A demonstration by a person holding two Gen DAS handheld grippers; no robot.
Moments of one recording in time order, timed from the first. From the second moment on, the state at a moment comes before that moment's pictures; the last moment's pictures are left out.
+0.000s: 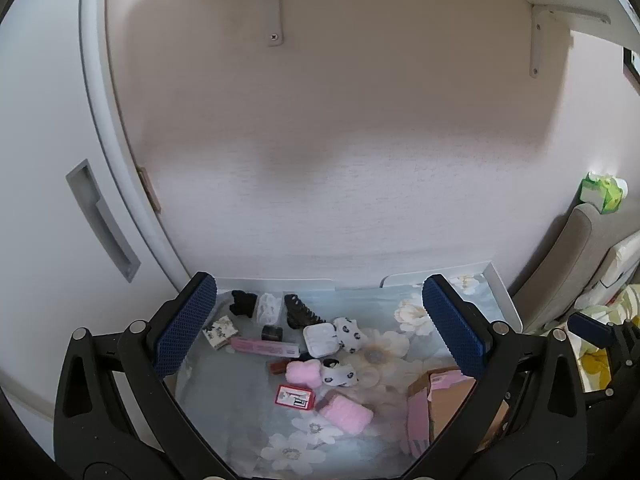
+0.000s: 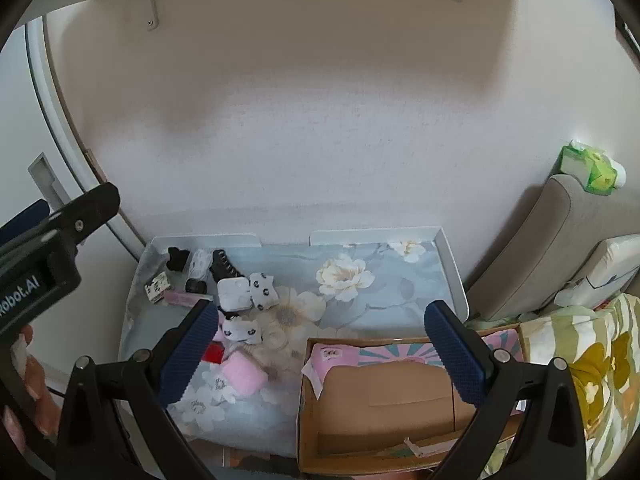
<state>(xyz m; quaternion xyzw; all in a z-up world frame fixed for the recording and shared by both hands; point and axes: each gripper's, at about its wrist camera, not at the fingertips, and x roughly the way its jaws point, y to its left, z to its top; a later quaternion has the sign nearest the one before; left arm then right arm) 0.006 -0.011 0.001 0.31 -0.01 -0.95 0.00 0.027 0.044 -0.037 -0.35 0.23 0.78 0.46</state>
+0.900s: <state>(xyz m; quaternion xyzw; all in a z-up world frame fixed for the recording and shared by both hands) 0.011 -0.027 0.006 0.31 0.00 -0.95 -0.01 0.024 0.036 -0.029 -0.34 0.23 0.79 0.45</state>
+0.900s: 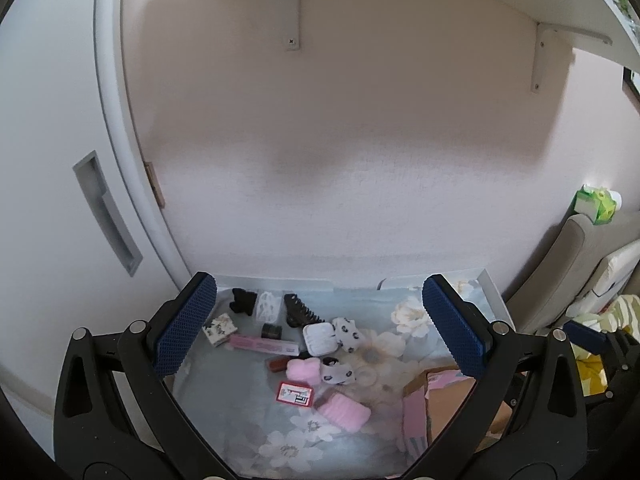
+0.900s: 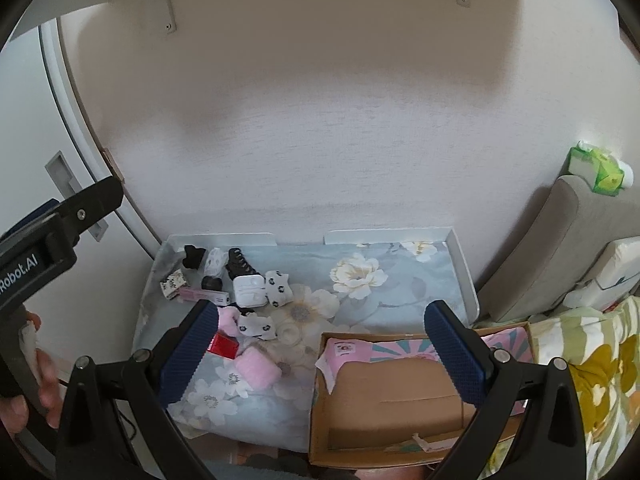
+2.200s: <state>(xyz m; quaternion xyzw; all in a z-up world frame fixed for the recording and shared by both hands) 0.007 -0.040 -0.004 0.34 0.03 -0.94 -0.03 0.023 0.031 -0.019 -0.31 0.21 0.81 0.44</state>
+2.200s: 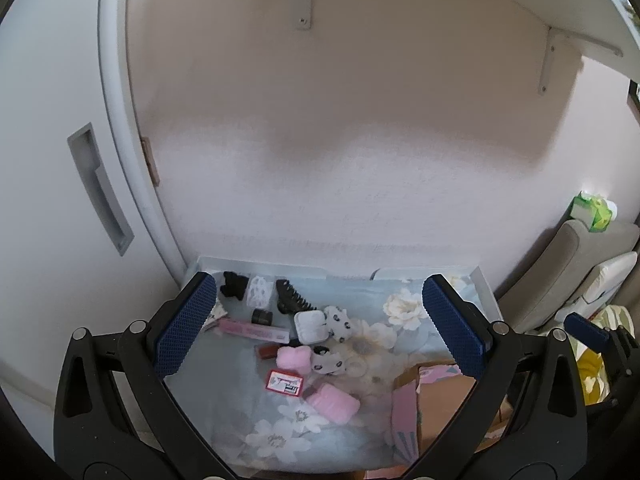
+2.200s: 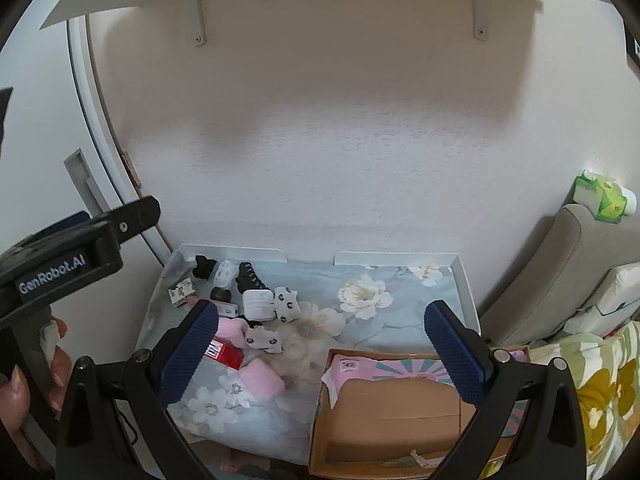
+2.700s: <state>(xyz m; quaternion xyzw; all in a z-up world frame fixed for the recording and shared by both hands) -0.002 -0.065 0.004 0.34 0.04 -0.94 -0.04 0.038 0.052 -0.014 -0.30 0.24 0.81 0.45</state>
